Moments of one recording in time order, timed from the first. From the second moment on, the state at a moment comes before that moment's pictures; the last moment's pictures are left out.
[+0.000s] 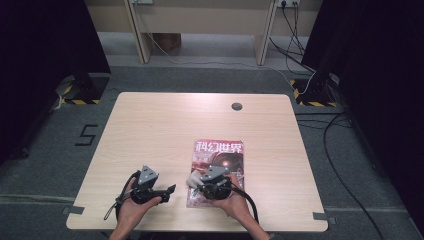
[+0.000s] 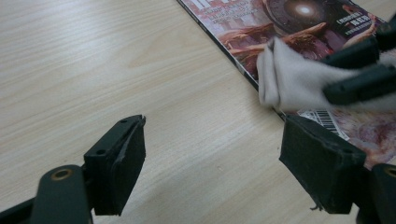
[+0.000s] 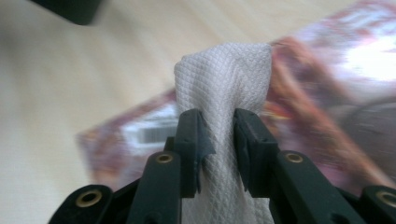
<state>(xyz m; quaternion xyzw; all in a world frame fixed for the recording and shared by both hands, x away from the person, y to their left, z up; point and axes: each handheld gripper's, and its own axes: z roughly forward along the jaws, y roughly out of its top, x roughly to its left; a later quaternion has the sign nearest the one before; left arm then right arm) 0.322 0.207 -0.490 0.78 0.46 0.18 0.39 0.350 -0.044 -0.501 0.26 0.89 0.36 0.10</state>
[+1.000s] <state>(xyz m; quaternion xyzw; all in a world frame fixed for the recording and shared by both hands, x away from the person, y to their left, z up) 0.321 0.210 -0.490 0.77 0.46 0.19 0.39 0.317 -0.014 -0.501 0.20 0.91 0.37 0.07</state>
